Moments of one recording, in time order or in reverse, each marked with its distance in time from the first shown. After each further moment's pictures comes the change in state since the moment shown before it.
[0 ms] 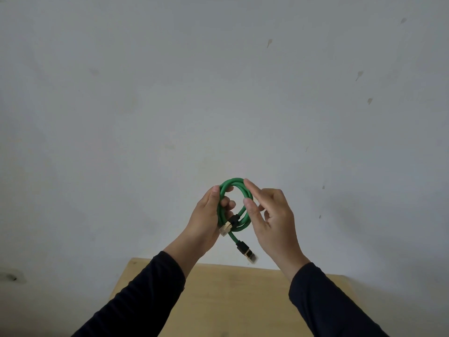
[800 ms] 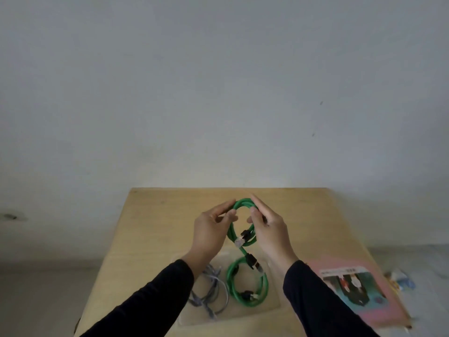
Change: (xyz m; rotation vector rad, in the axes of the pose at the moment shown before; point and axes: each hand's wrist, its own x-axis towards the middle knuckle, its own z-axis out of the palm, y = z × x) left_hand -0.115 -0.140 -0.062 0.532 0.090 -0.128; right_hand -0.176 -0.010 0.016 0.146 -0.233 0.815
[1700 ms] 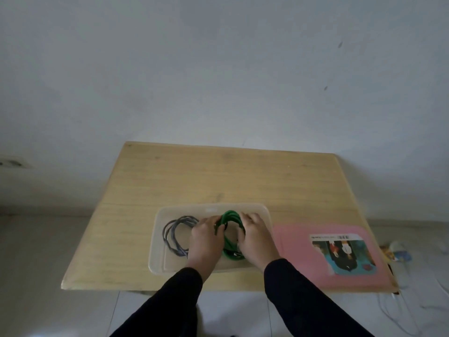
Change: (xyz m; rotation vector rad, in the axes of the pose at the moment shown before) left_hand -0.062 -0.104 0.051 0.654 0.138 -0.068; right_hand -0.038 0.125 0.006 -0.660 -0.324 -0.071
